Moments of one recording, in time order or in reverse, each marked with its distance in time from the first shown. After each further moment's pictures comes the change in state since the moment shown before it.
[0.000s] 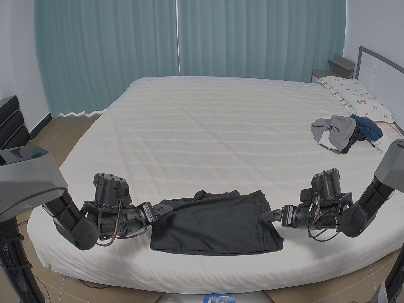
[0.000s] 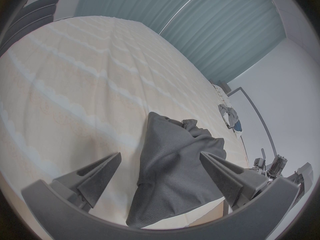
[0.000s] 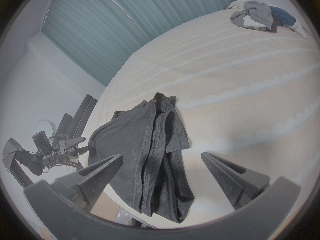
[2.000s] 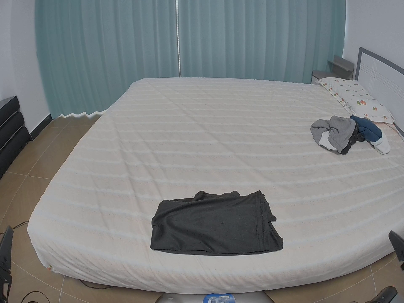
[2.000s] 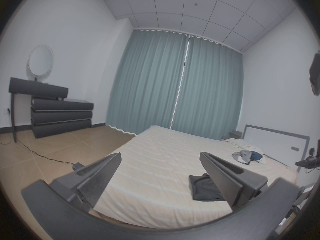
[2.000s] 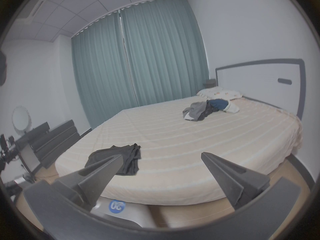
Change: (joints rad) left arm 0.288 -1.917 0.292 0.951 0.379 0.508; right arm -0.204 -1.731 0.243 0.979 -0.354 -0.381
